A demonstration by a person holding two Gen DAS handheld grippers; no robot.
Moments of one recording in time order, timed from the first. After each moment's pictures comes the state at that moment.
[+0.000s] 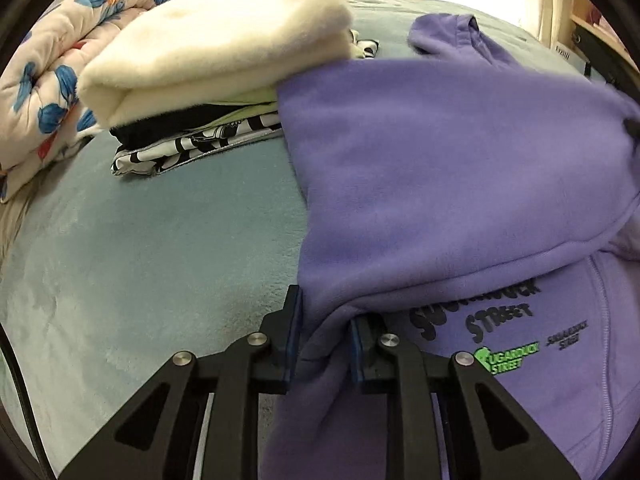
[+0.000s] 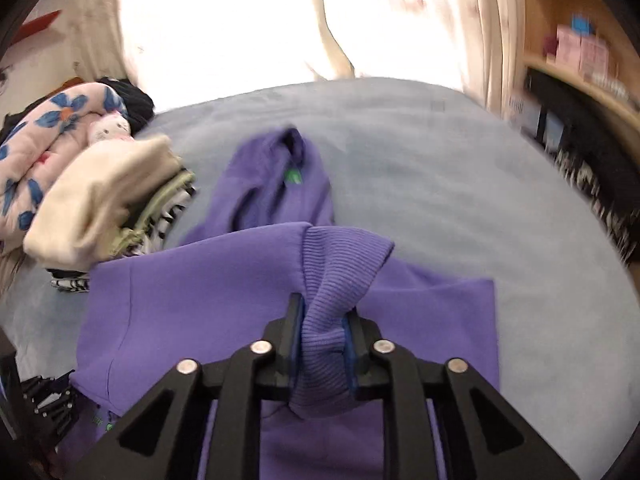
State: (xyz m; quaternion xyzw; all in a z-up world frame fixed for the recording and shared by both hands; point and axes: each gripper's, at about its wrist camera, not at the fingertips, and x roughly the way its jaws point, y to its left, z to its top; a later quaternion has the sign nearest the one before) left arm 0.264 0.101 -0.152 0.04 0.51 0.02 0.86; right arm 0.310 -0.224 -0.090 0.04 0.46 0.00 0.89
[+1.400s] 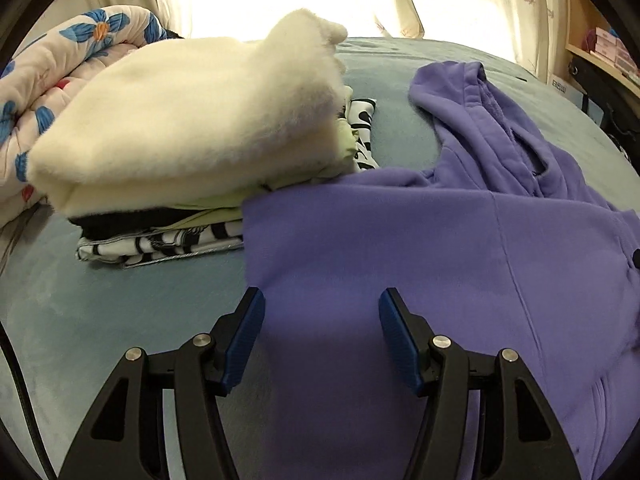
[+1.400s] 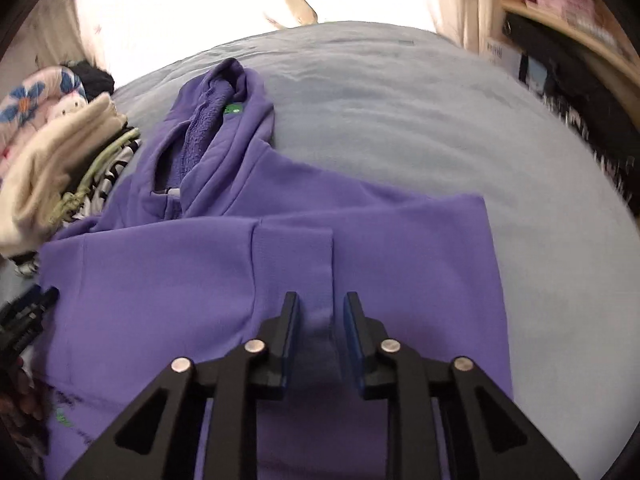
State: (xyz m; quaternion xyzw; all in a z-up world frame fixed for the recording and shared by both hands) left arm 0.348 0.090 -0.143 0.03 0.44 0.01 0.90; right arm 0.297 -0.260 -0.124 0.08 0.48 -0.03 0.88
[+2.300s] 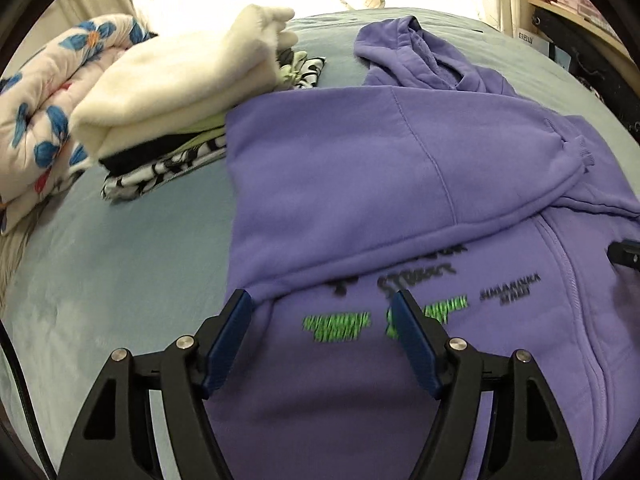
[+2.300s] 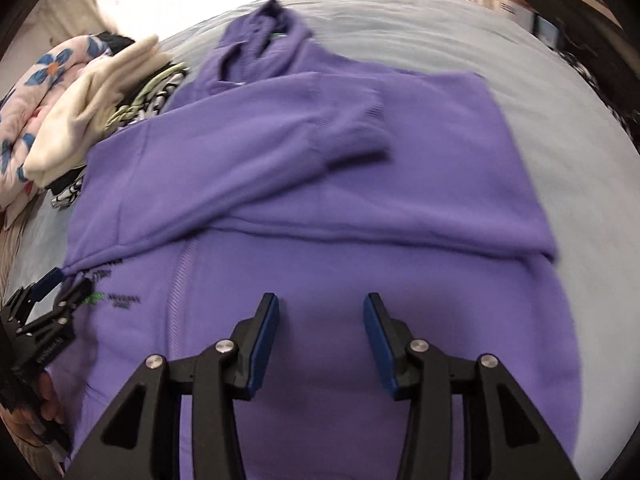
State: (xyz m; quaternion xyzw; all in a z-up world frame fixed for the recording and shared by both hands) left arm 0.212 0.062 -0.136 0.07 0.47 -0.01 0.88; right arm 0.186 -0.234 -0.144 0.08 0.53 -0.02 0.84
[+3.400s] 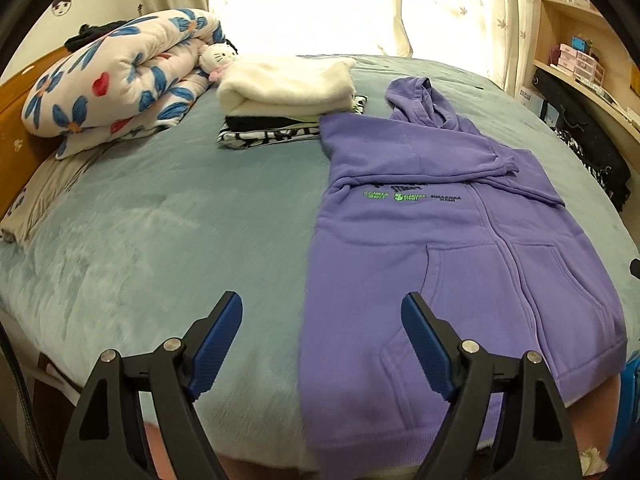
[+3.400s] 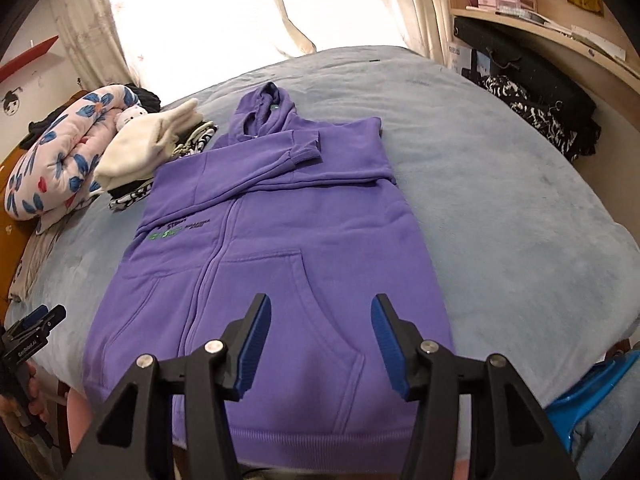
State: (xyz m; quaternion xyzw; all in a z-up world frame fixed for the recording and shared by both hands) left arm -0.022 0.147 -0.037 0.00 0.42 0.01 0.91; right arm -0.041 -0.253 -0.035 0.09 0.42 -0.02 0.90
